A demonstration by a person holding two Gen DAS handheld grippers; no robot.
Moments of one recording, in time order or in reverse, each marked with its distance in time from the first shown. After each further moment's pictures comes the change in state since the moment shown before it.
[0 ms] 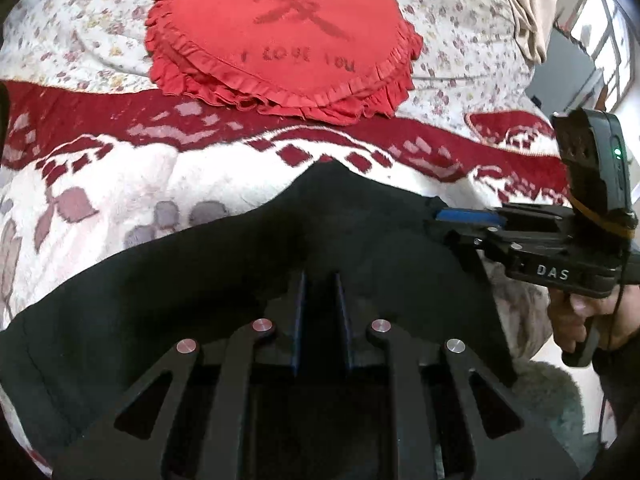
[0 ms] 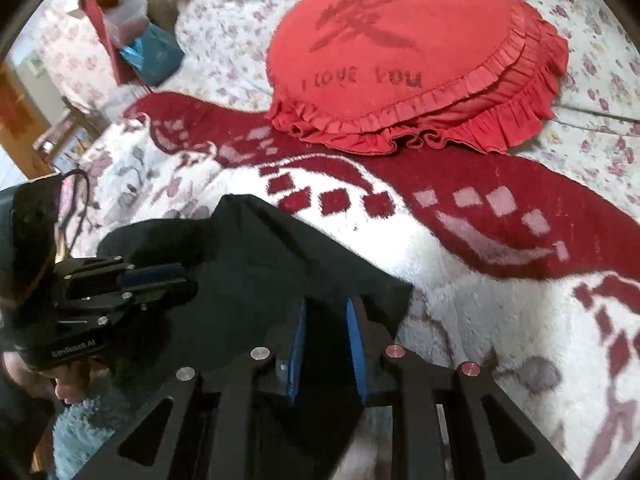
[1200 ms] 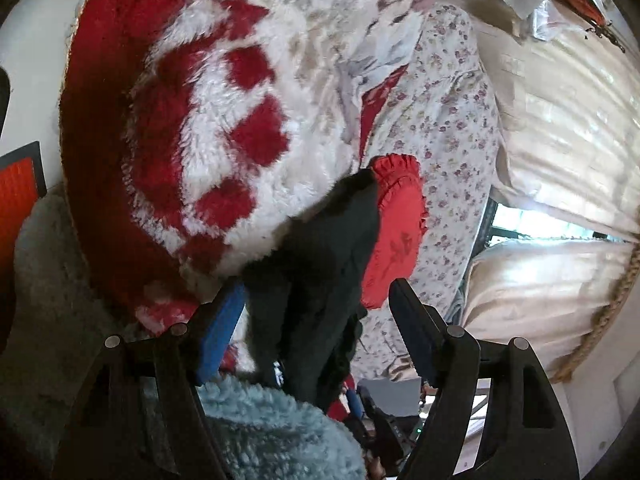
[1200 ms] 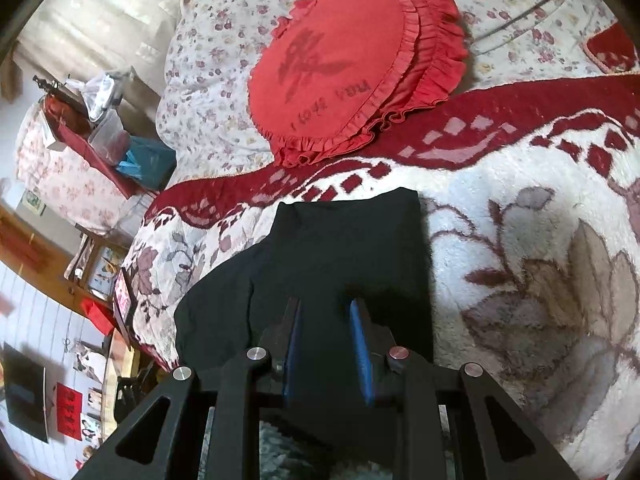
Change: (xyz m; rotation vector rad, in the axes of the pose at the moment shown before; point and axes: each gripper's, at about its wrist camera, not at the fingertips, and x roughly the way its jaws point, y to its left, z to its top) left arm -0.077 0.221 -0.247 -1.289 -0.491 -0.603; right arm -0.060 0.009 -0.071 0.413 -0.195 0.175
